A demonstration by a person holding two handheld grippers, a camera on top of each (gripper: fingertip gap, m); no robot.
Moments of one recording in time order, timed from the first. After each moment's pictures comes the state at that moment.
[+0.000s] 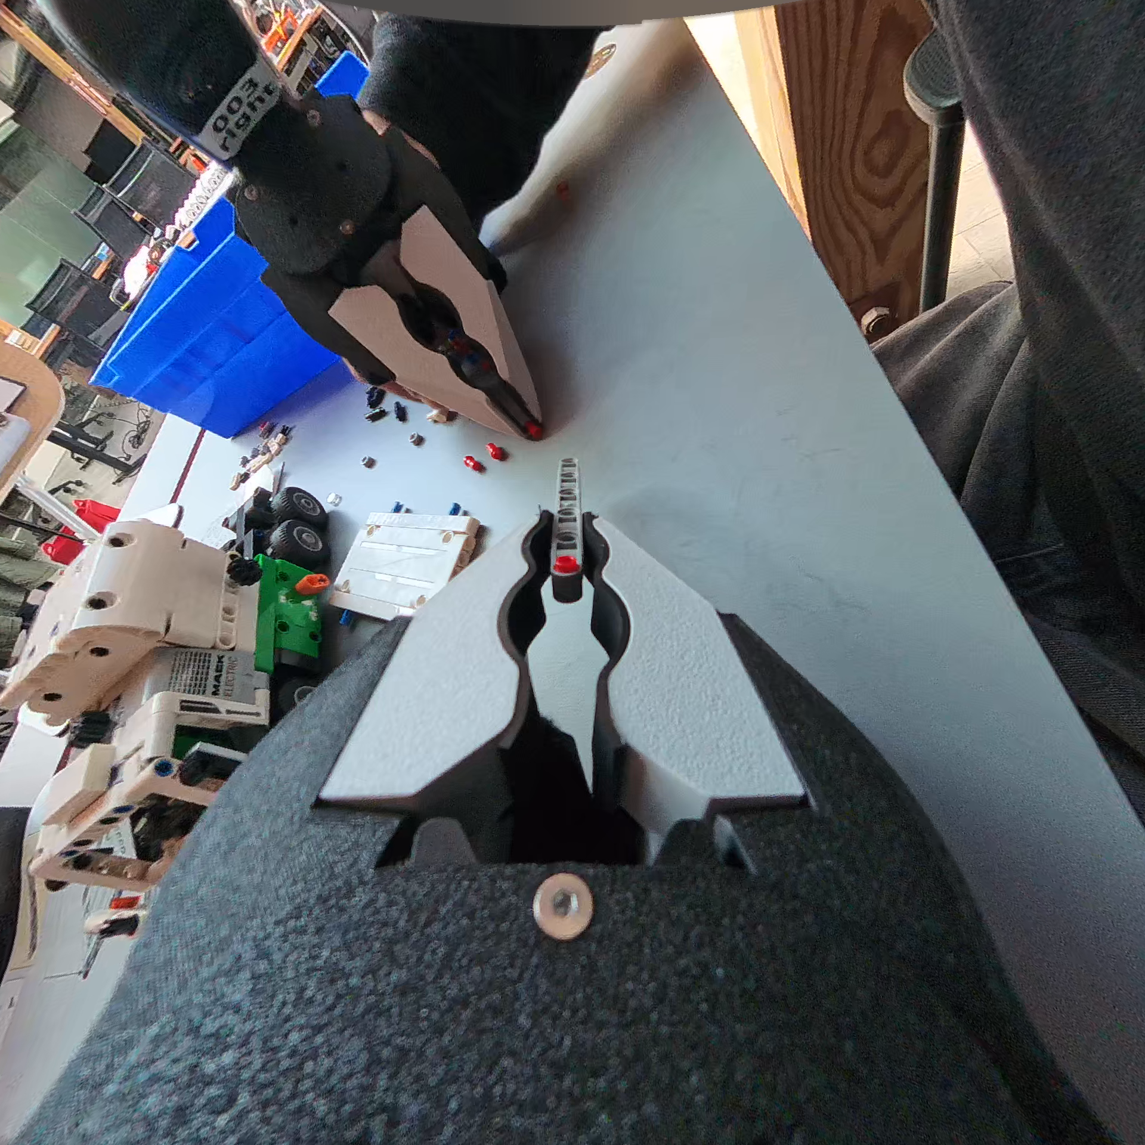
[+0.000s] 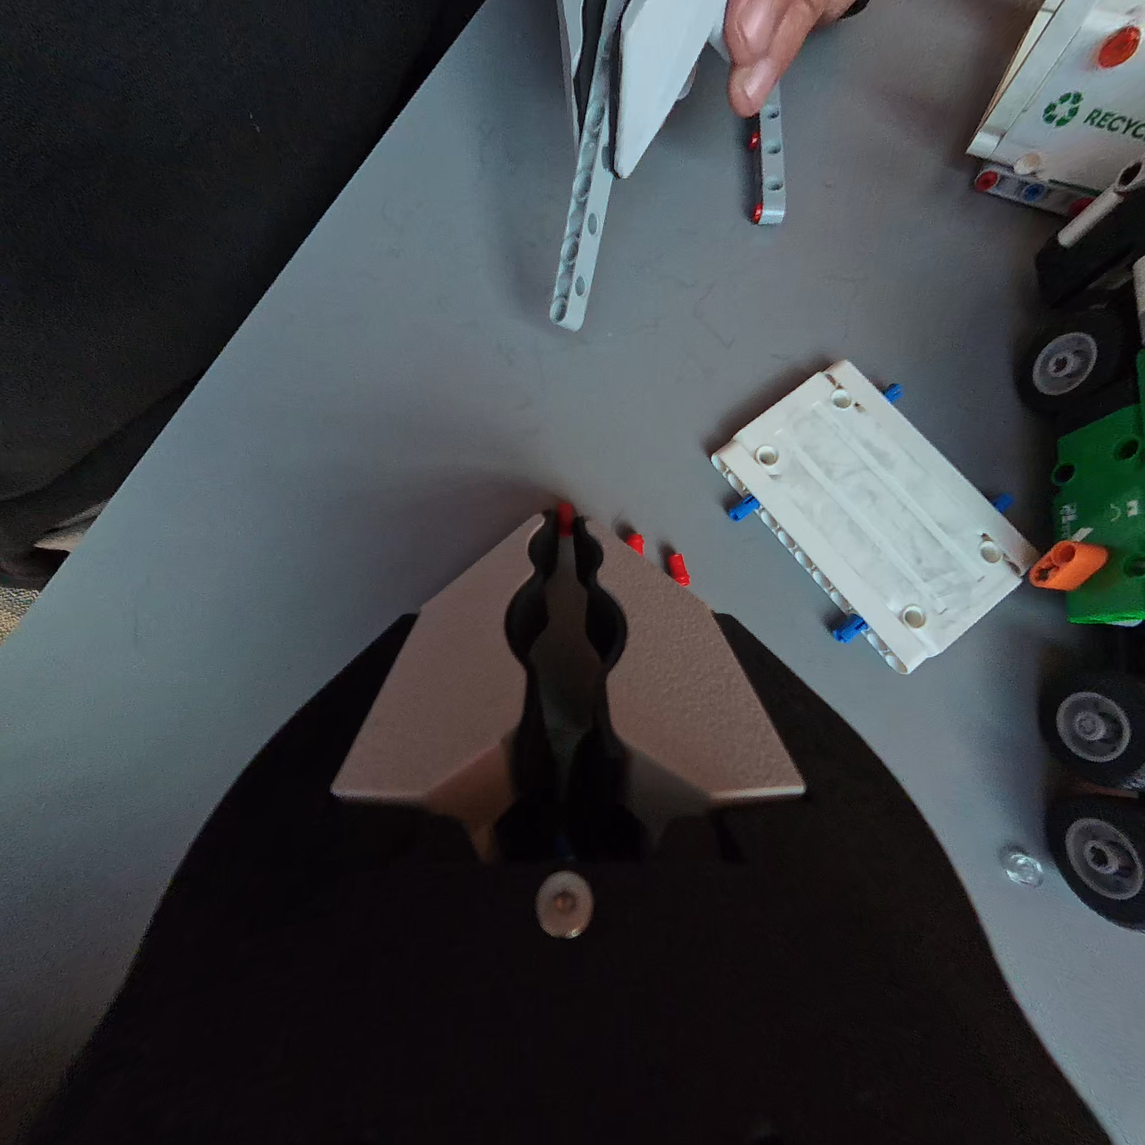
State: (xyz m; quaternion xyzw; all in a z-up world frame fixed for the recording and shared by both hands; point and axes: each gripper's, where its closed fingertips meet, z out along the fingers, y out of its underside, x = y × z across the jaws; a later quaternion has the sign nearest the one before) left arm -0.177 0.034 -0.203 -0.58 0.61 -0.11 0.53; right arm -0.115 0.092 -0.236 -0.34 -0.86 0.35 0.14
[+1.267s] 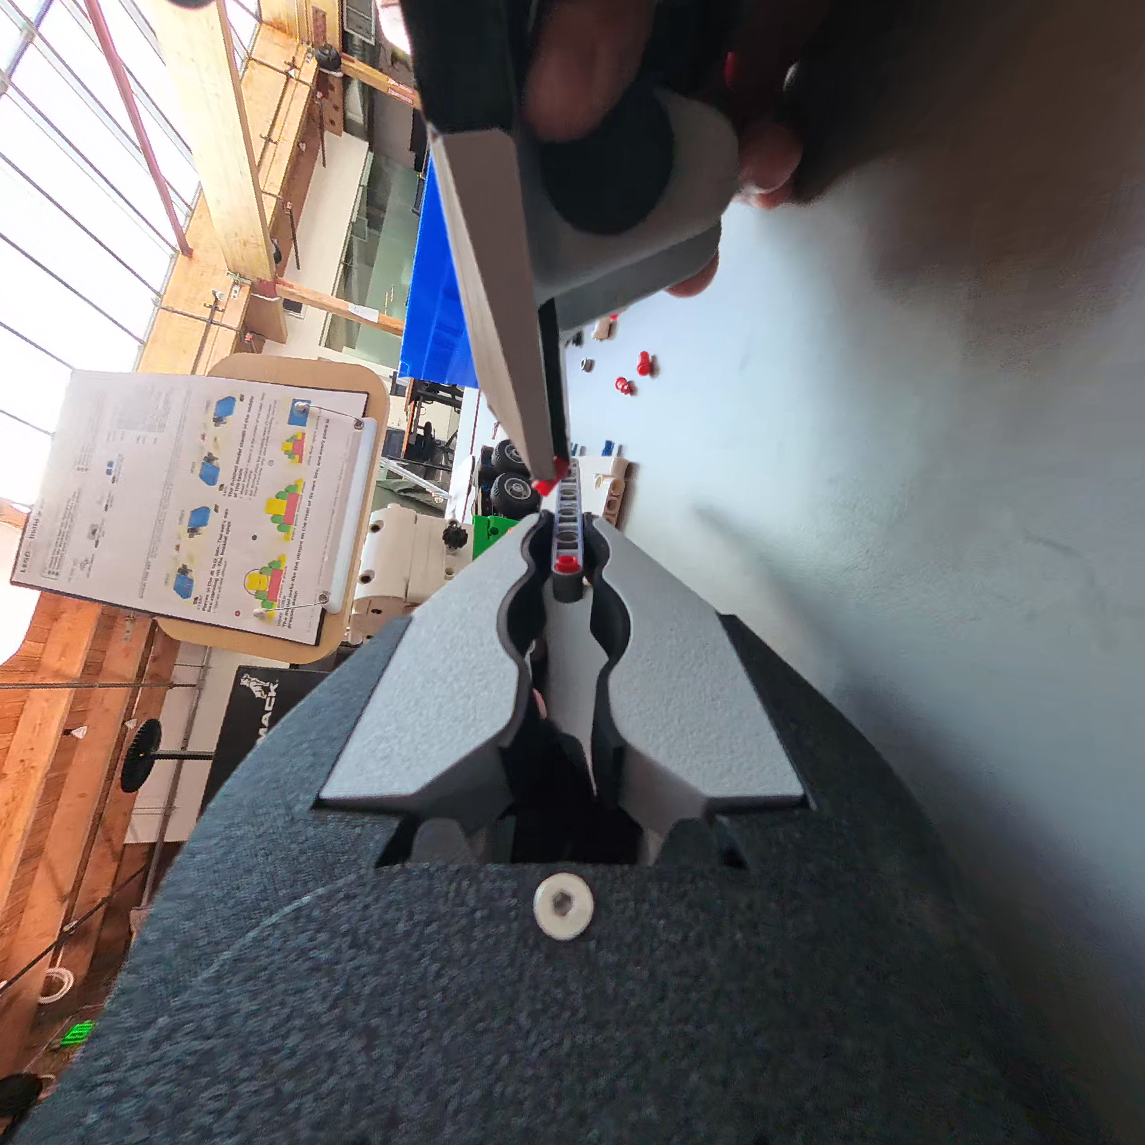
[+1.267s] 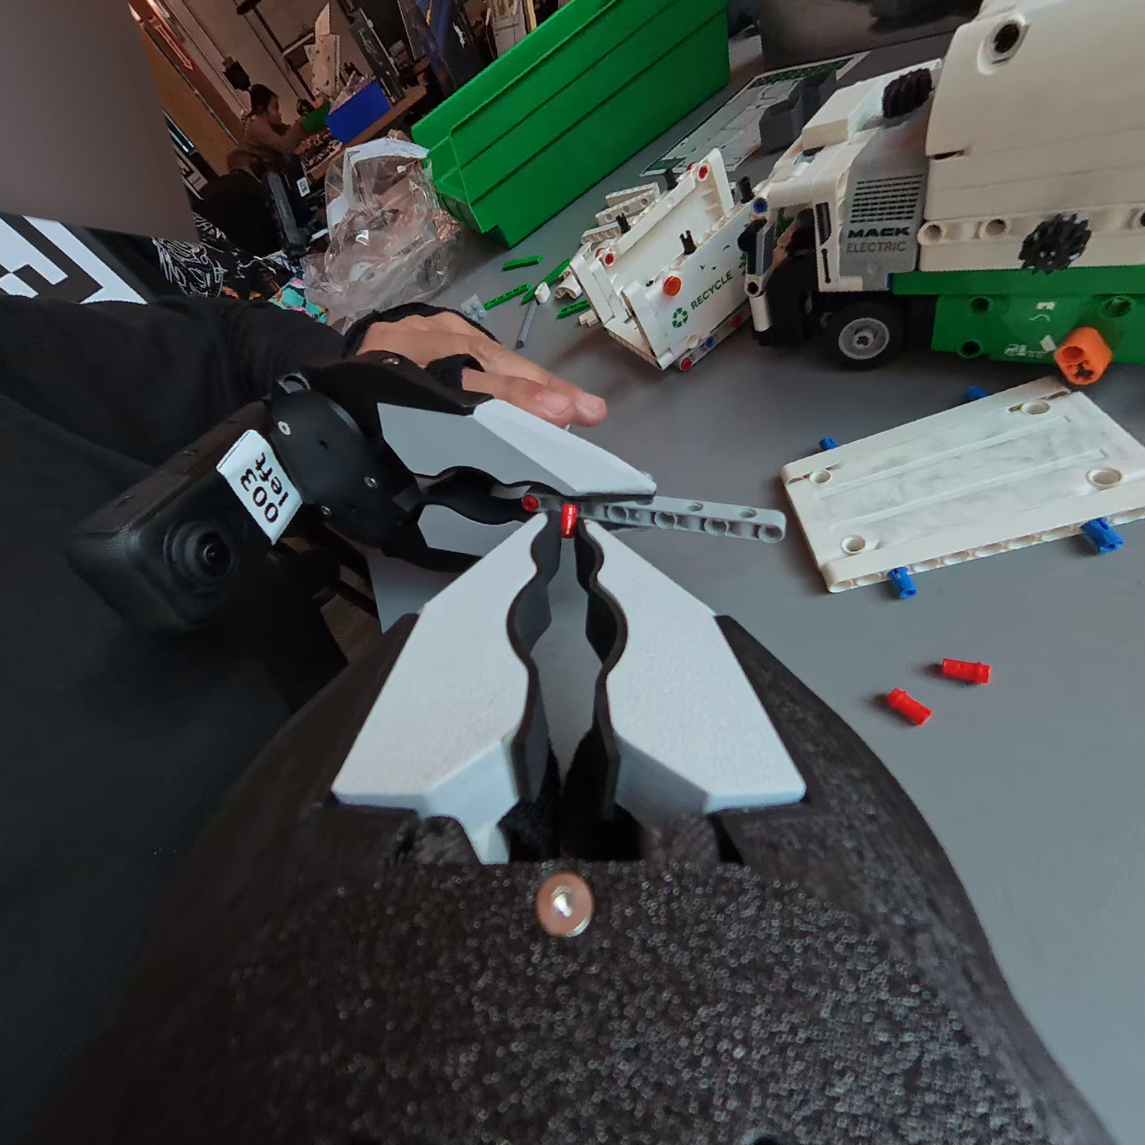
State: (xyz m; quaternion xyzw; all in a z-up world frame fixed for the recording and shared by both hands) left arm -0.190 0.072 -0.200 -0.51 0.59 0.21 0.59; right arm -0.190 0.043 -0.184 -0.68 -0.44 0.50 0.30
